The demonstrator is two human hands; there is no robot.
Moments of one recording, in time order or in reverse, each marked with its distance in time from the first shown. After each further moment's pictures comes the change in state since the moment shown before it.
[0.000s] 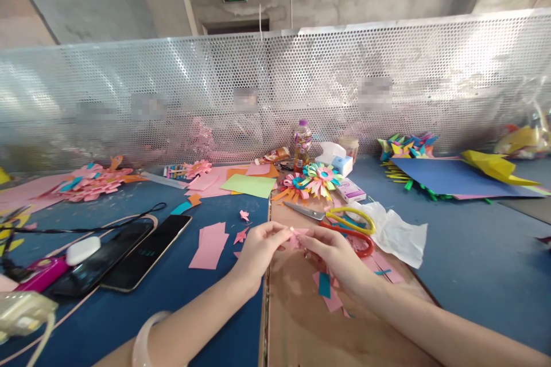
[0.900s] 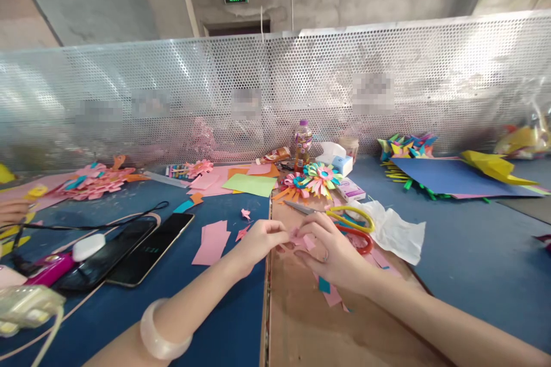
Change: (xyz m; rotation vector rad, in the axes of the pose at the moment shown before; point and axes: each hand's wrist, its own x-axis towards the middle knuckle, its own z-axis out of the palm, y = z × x) left_hand 0.014 0.000 -0.016 0.110 -0.319 -0.008; right_hand 0.001 -0.007 -0.016 -0.811 -0.047 -0.856
